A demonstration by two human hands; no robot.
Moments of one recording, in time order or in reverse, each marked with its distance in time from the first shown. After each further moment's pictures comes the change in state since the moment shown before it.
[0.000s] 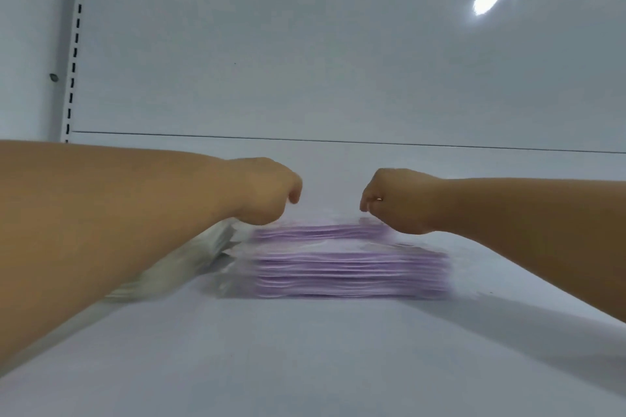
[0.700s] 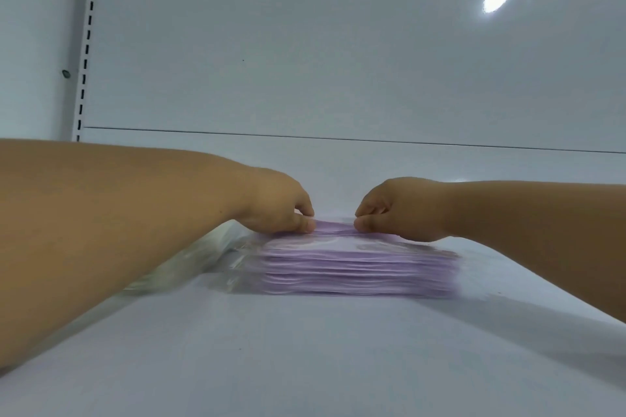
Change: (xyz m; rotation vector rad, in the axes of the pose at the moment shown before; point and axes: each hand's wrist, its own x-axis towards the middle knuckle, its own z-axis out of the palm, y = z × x) left_hand -0.003 0.003 0.007 -0.100 -0.131 0.095; right_hand -0.008 0.000 0.003 0.066 -0.095 -0.121
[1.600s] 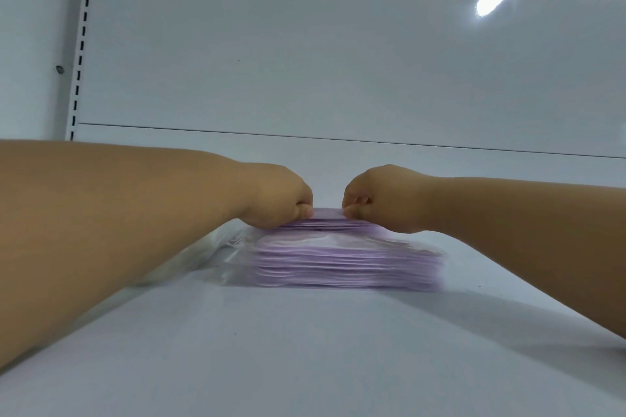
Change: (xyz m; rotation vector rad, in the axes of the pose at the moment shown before) left_hand 0.003 0.008 -0.002 0.082 0.091 0.065; right_hand -0.001 -0.009 -0.005 -0.084 0.110 -0.078
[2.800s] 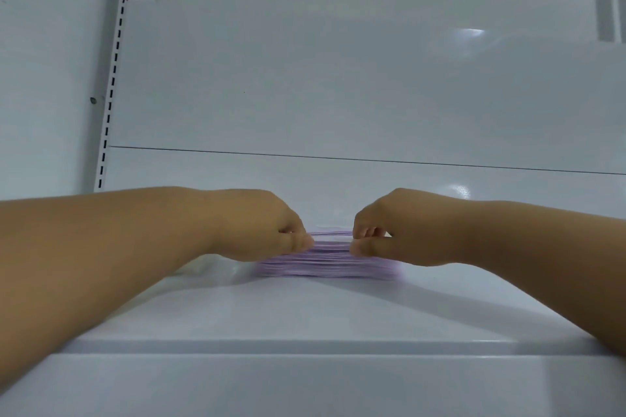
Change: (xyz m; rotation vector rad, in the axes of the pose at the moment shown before) left_hand -0.084 0.022 -0.010 -0.126 0.013 0.005; right_hand -0.092 -0.014 -0.032 -0.087 -0.074 -0.089
